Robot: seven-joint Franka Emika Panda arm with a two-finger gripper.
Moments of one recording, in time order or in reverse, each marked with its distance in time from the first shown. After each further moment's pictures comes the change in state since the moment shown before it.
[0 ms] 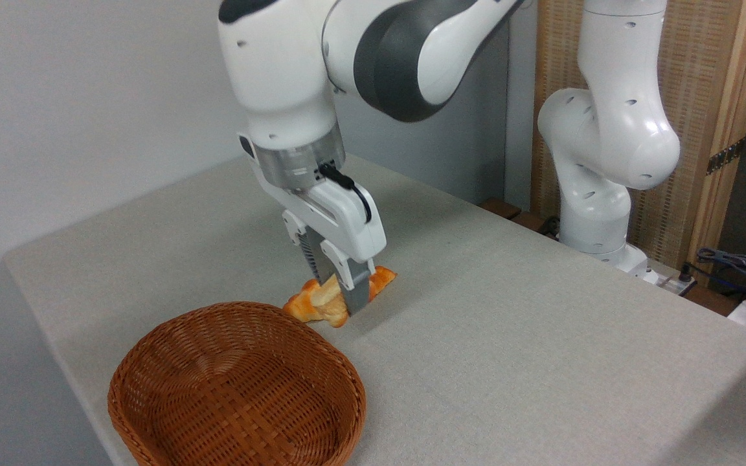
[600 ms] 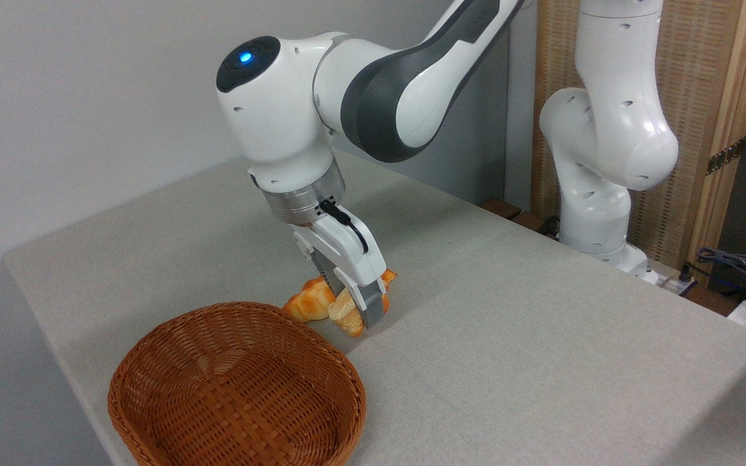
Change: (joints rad) arm -0.040 0.039 -0.003 -0.068 0.001 0.009 0.001
